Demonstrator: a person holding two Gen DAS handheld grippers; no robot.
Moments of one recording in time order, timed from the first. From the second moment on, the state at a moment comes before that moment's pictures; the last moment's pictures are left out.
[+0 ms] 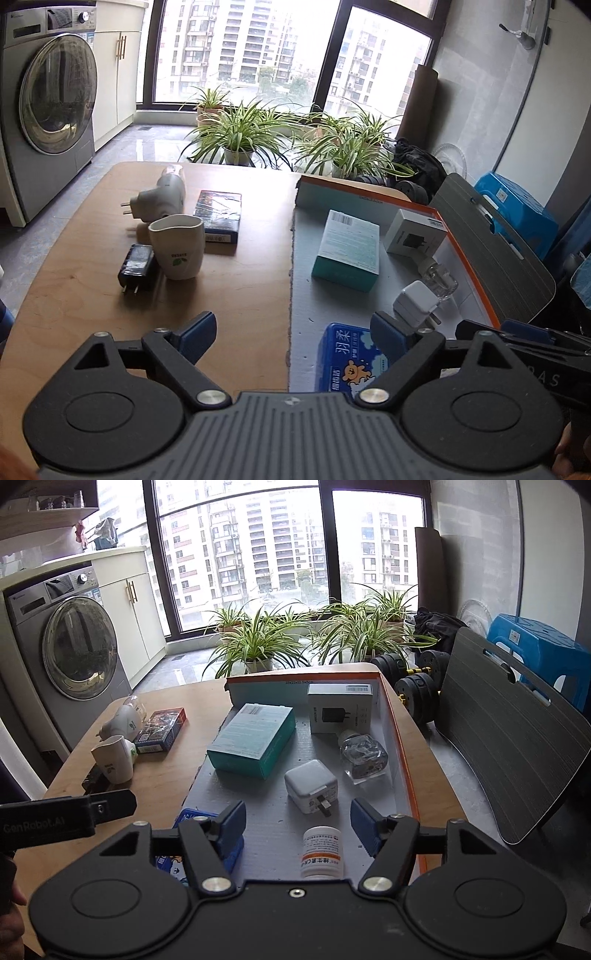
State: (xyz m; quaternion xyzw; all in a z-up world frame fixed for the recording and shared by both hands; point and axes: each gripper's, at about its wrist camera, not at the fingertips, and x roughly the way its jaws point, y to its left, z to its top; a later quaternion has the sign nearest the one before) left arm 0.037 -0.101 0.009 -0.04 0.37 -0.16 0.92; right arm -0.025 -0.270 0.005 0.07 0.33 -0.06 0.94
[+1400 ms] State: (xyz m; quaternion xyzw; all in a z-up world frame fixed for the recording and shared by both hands) left arm 0.133 0.001 -0.043 0.00 0.36 -0.09 0.93; right arm 0.031 -0.182 -0.019 0.02 0.37 0.04 0.93
